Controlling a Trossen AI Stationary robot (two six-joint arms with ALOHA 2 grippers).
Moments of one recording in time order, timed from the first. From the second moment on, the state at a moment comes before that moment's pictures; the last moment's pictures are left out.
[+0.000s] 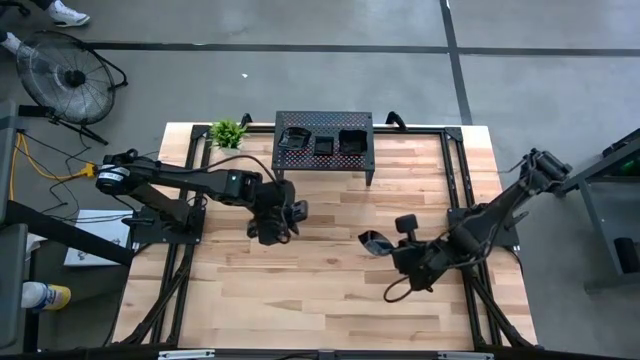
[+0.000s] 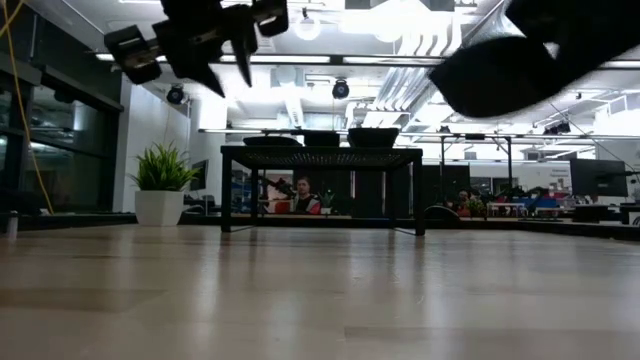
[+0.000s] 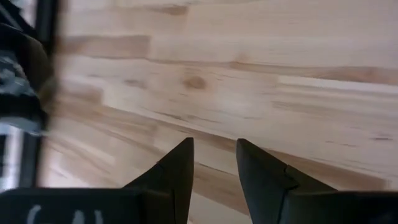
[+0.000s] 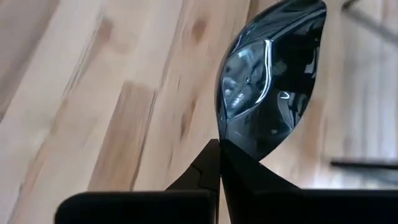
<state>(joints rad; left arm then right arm) -0.05 1.41 1.12 -0.63 0.24 1.35 0.64 1.30 0.97 -0.81 0.48 0.22</state>
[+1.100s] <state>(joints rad) -0.05 1.45 1.12 -0.34 0.22 1.52 0.38 1.49 0.99 -0.43 0.49 -0.56</state>
